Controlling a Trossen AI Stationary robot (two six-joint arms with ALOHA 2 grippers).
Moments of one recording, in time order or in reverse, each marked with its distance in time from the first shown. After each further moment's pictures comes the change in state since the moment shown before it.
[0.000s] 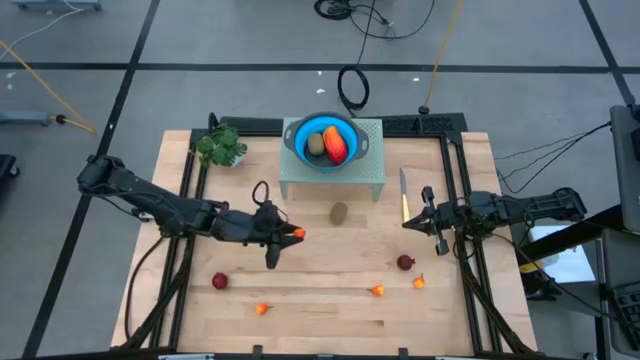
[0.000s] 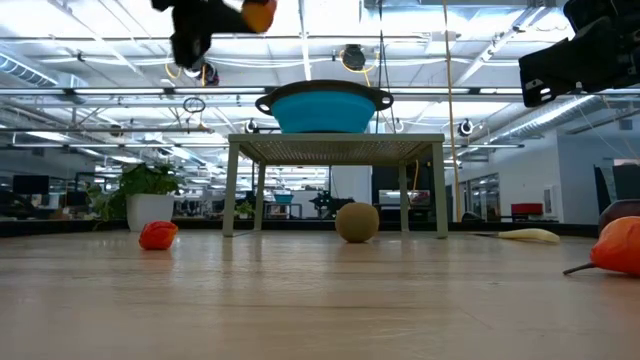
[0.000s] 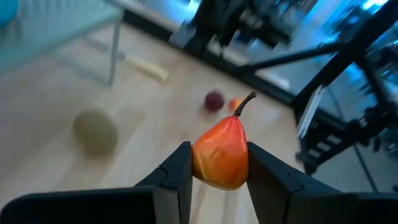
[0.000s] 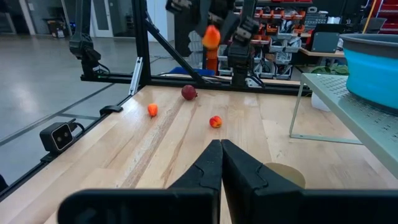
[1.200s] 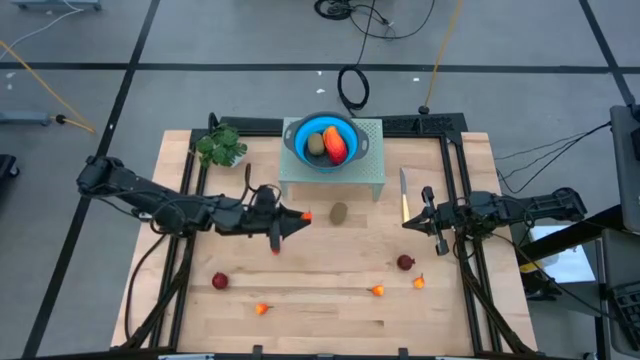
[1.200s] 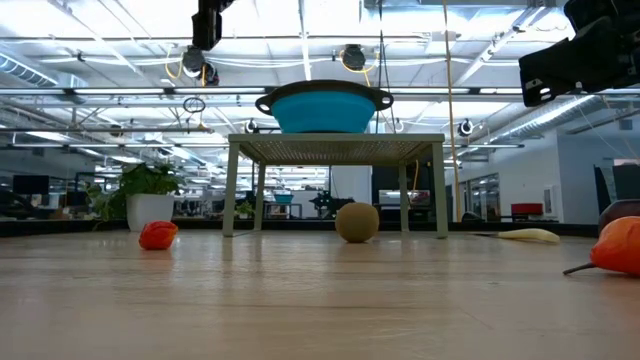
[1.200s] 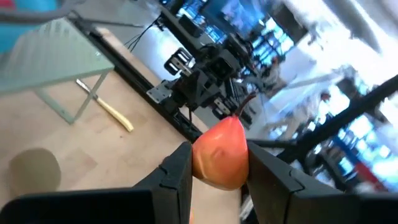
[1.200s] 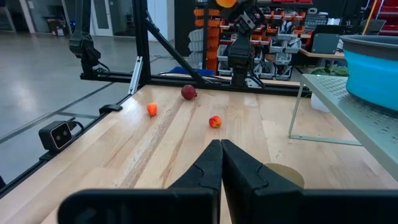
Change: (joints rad) left arm 0.055 0.001 -0.001 0.274 -0.044 -0.236; right arm 0.000 0.000 0.000 -0.001 0.000 -0.010
